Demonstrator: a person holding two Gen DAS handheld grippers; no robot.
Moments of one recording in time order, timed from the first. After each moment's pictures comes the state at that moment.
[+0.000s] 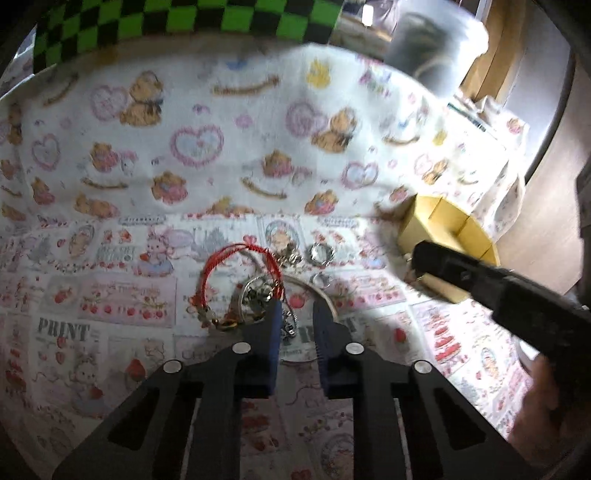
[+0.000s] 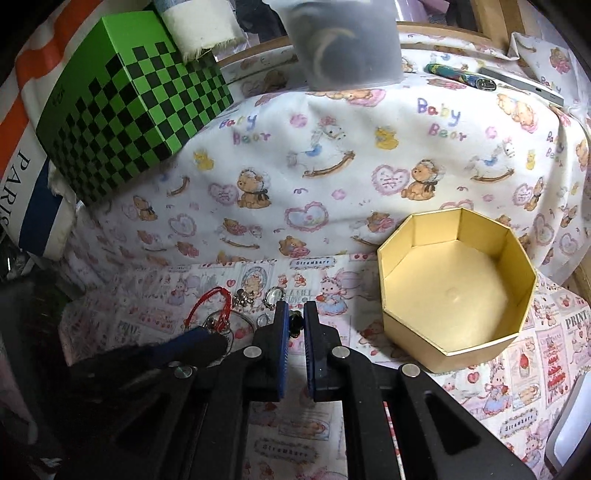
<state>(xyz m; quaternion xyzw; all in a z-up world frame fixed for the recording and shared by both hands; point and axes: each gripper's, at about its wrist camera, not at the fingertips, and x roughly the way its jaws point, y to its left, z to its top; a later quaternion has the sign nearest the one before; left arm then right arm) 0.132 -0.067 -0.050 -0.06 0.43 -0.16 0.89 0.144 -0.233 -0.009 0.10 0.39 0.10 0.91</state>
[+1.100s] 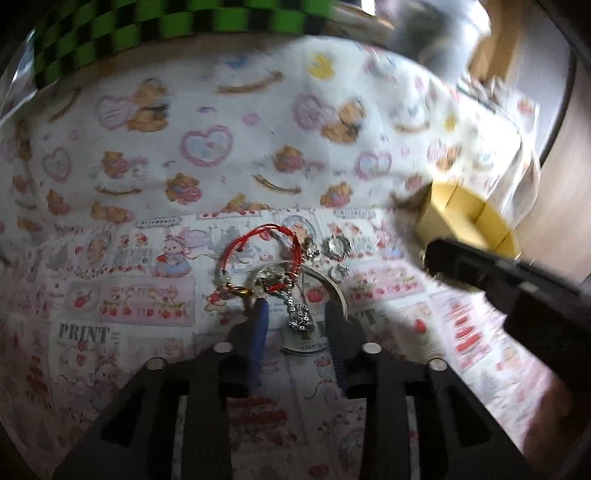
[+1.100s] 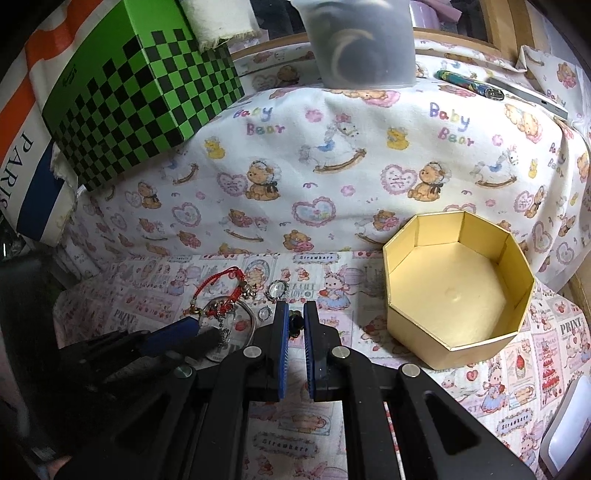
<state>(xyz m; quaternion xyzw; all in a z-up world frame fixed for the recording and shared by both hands) 0.136 -0.068 -0.047 0.00 0.44 -0.14 0.89 0.142 -0.222 -0.012 0.07 0.39 0.09 0.91</state>
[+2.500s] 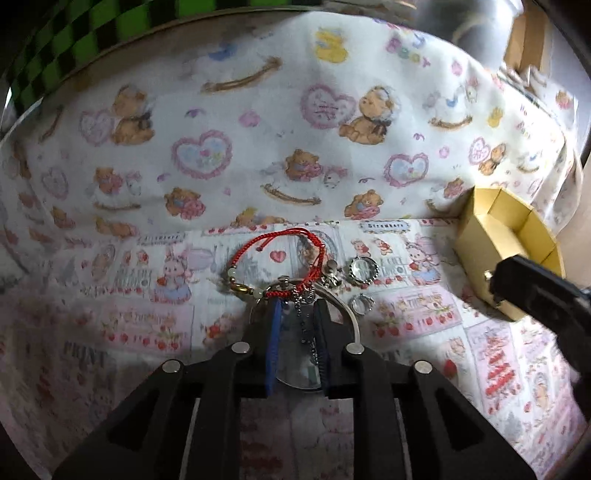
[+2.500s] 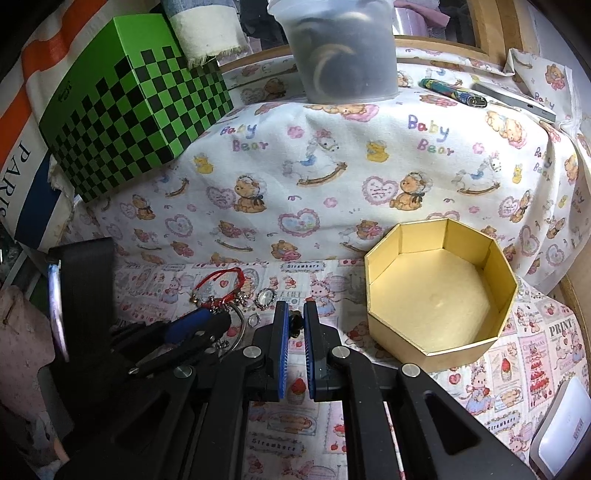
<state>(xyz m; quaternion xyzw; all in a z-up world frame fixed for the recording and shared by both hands) 0.169 -0.099 -0.058 0.02 0.45 -0.07 0.89 0.139 -0.235 -0.003 0.08 0.38 0.08 0.92</state>
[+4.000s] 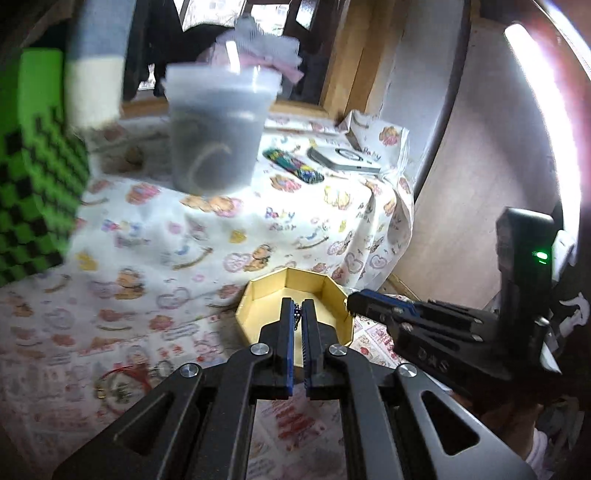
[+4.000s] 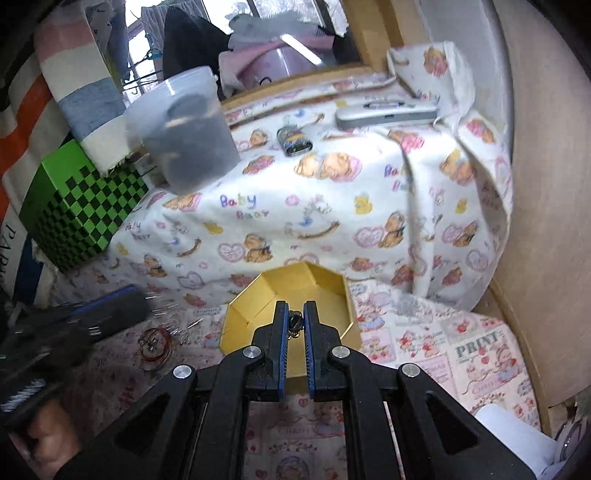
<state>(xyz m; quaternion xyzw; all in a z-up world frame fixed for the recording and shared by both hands) 0.143 -0.195 0.060 -0.01 0.37 -0.32 0.87 0.120 -0.363 0.016 0.14 0.34 0.03 0.93</state>
